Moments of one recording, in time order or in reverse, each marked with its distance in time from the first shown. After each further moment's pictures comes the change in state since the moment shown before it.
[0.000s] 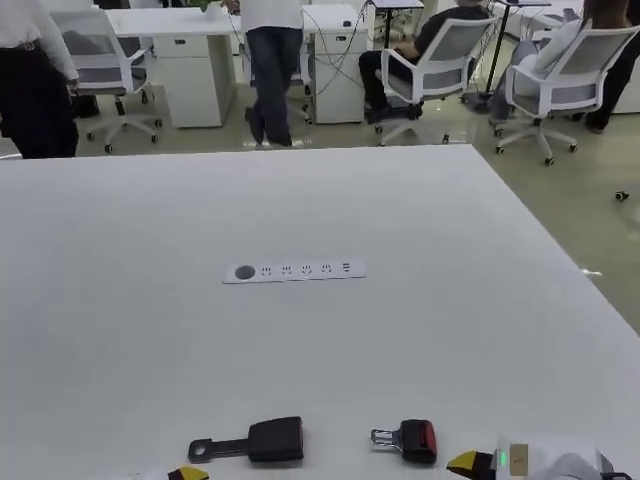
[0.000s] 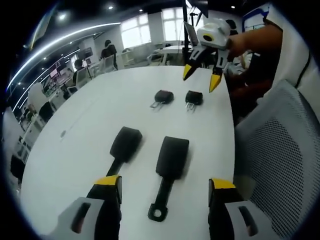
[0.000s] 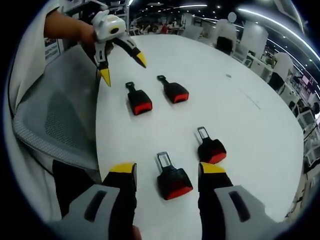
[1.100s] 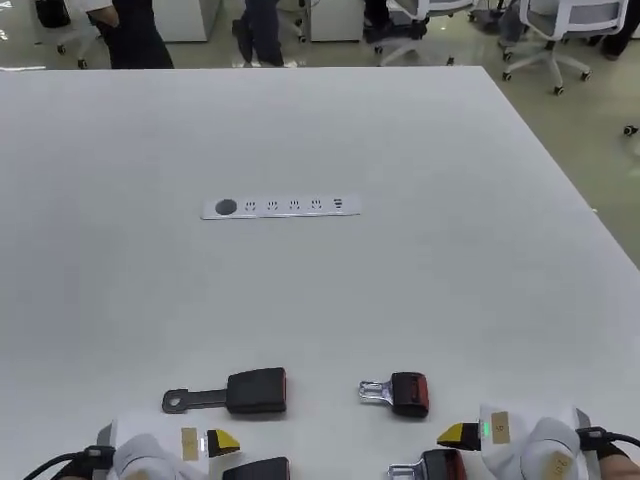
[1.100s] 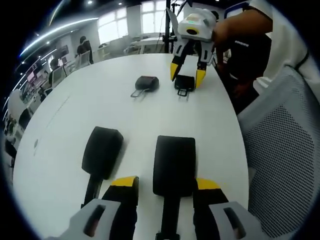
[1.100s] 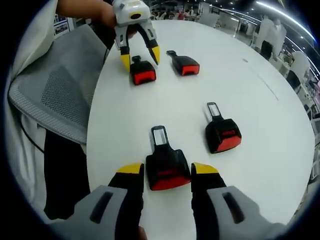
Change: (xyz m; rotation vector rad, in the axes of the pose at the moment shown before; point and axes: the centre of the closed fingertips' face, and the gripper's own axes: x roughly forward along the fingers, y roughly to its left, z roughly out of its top) left arm 0.062 -0.002 -0.008 0.073 0.061 -0.182; right arm 0.030 -0.007 -0.048 -0.079 0.119 0.135
